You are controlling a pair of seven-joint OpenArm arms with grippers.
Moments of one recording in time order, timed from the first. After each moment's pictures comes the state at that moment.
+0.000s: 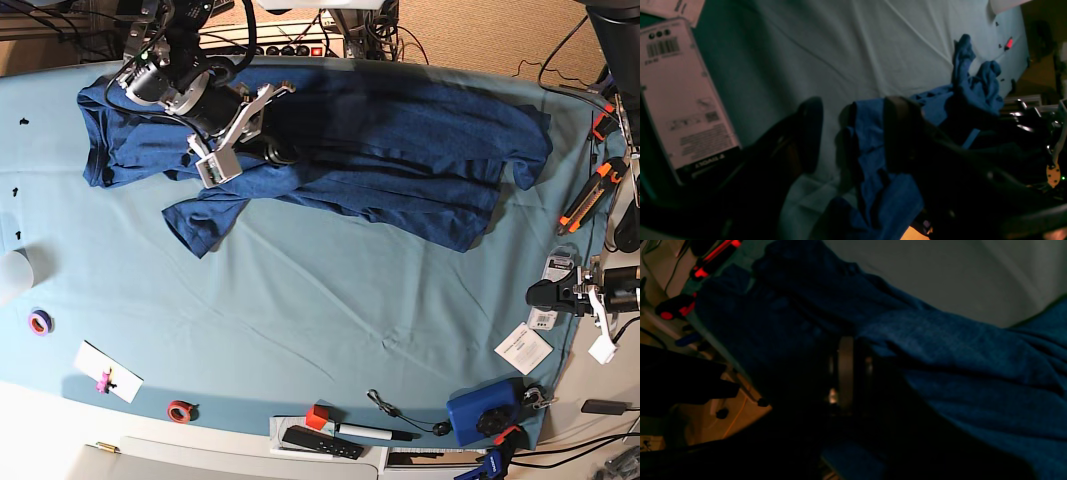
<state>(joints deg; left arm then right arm) -36.7 -37.9 3.6 43.6 -82.8 -43.5 81.8 -22.4 -3.2 13.7 120.9 37.3 39.2 -63.2</state>
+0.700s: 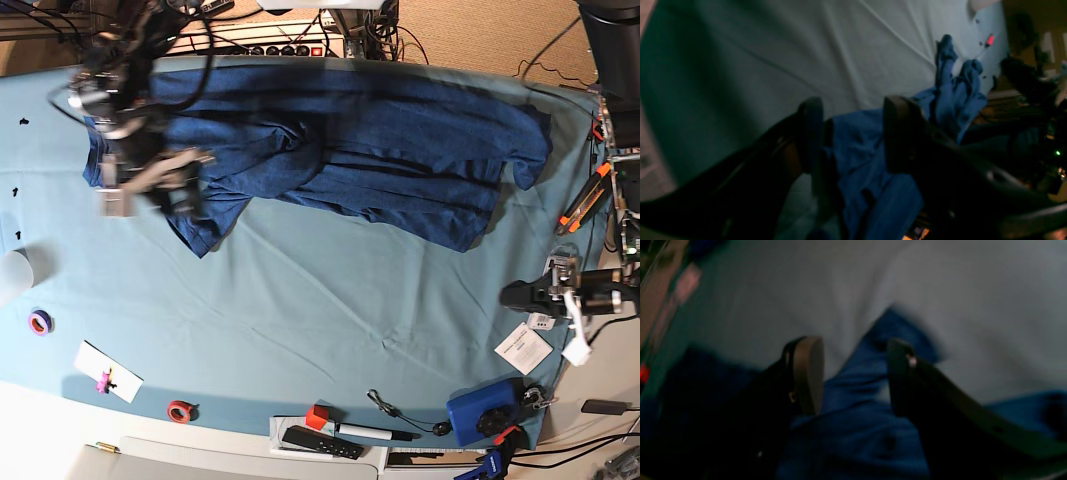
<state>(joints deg) -36.6 -32.4 3.6 43.6 -82.8 -43.5 81.8 -11.6 -3.3 37.2 120.8 35.0 28.2 -59.5</state>
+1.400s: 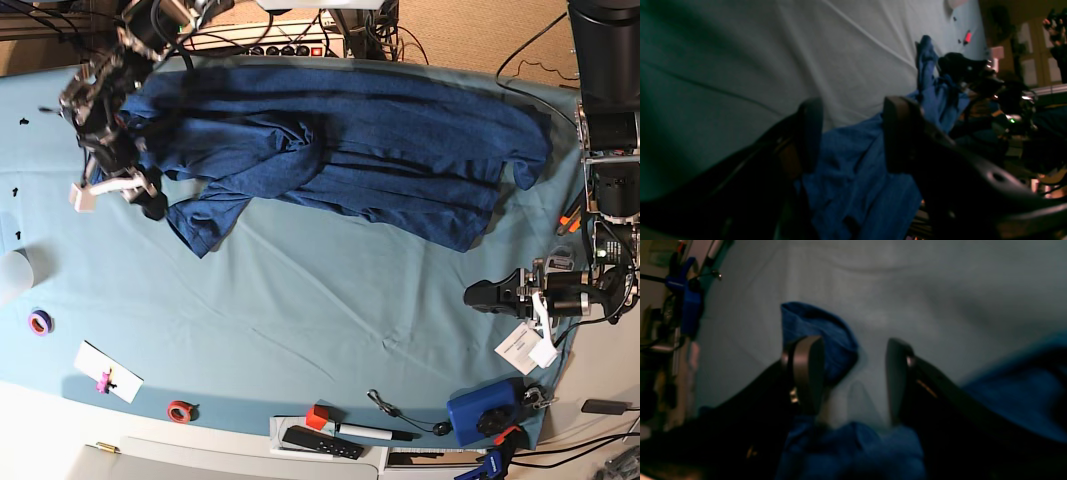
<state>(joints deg) -36.6 -27.5 3.6 43.5 -82.6 -43.5 81.8 2.9 0.8 49.6 83.6 41.6 29.9 -61.3</state>
